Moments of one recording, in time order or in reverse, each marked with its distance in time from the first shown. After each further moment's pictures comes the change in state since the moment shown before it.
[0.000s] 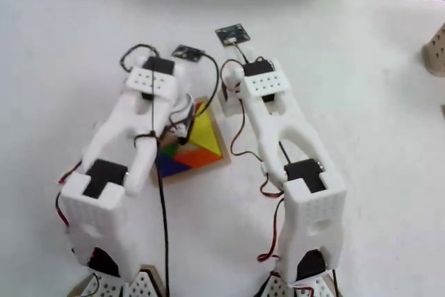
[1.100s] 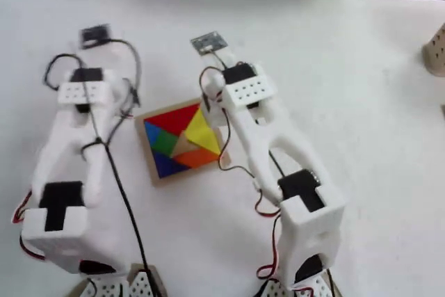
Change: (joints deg) left arm -20.5 -13.6 15.6 -22.5 16.4; right arm -7.8 -6.8 3.7 7.6 0.0
